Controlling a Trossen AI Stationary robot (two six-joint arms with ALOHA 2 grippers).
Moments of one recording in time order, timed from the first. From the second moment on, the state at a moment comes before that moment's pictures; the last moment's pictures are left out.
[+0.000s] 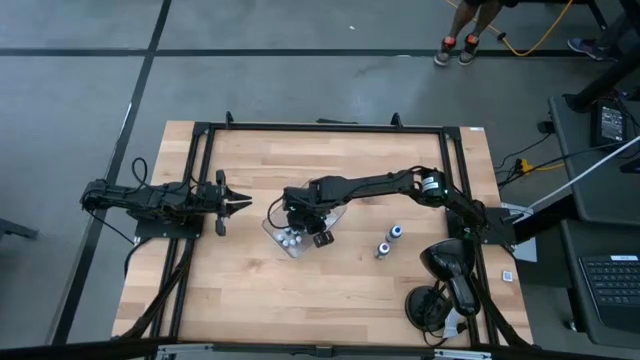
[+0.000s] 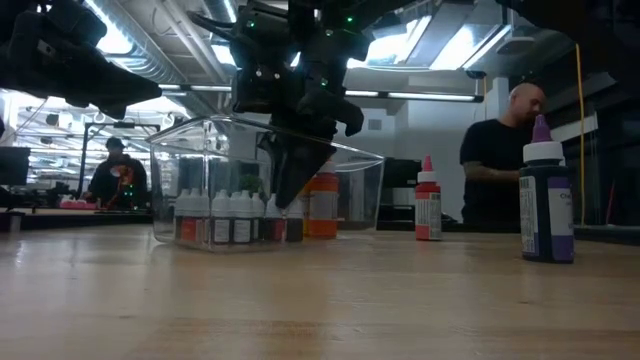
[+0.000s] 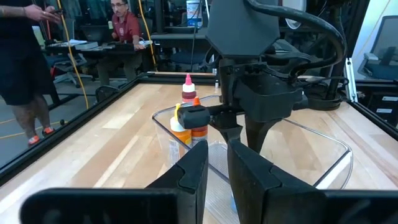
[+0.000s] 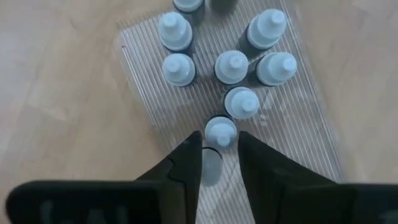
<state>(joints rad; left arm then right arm) -0.13 0.00 0.07 -0.14 -0.29 -0.03 0.00 2.31 1.96 -0.91 -0.15 -0.40</state>
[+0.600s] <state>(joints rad) -0.13 0.00 0.07 -0.14 -0.29 -0.03 0.00 2.31 2.11 -1.04 -0.11 -0.39</state>
